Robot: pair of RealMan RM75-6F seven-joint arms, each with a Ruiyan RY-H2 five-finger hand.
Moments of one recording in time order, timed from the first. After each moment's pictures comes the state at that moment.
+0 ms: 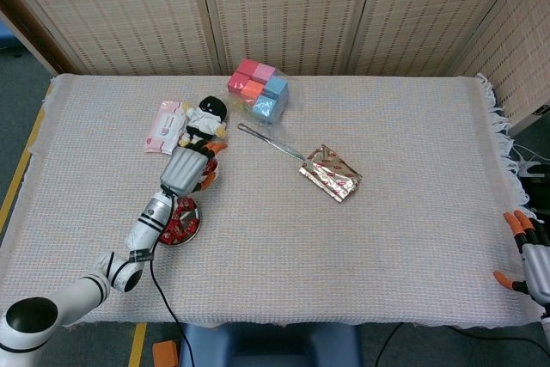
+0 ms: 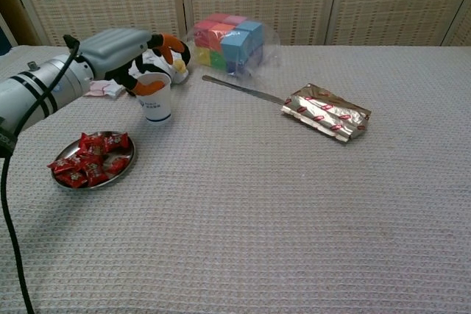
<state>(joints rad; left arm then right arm) -0.87 -1.77 -0.17 -0.81 1.42 1.05 -0.08 0.05 -1.02 0.03 -1.62 -1.30 1.30 -0.07</state>
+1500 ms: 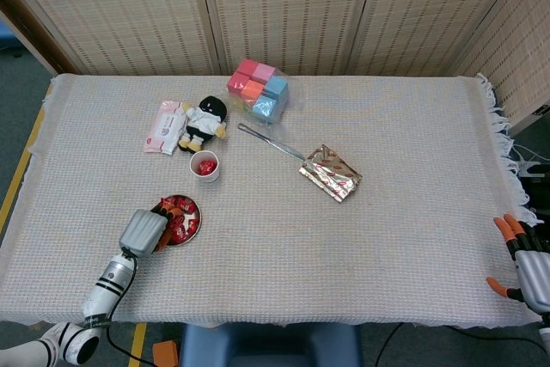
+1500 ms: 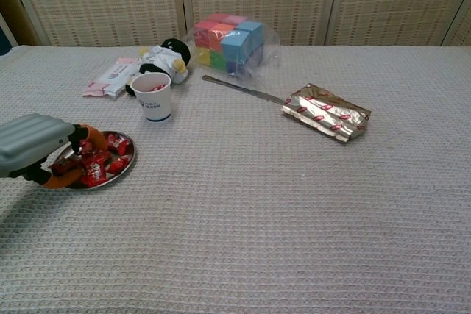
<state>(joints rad) -0.52 -1.64 0.00 -1.09 1.43 1.12 0.18 0.03 -1.00 0.00 -1.65 -1.40 1.35 -0.04</state>
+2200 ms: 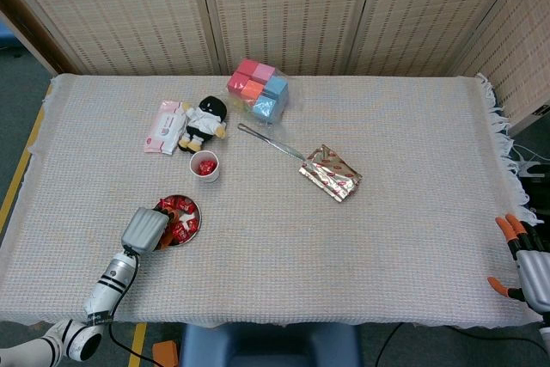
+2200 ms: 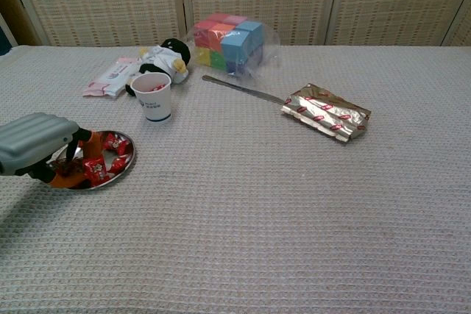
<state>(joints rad) -0.53 -1.67 -0.02 -1.05 1.45 1.12 0.15 0.03 -1.00 0.00 -1.65 -1.39 1.34 -0.05</state>
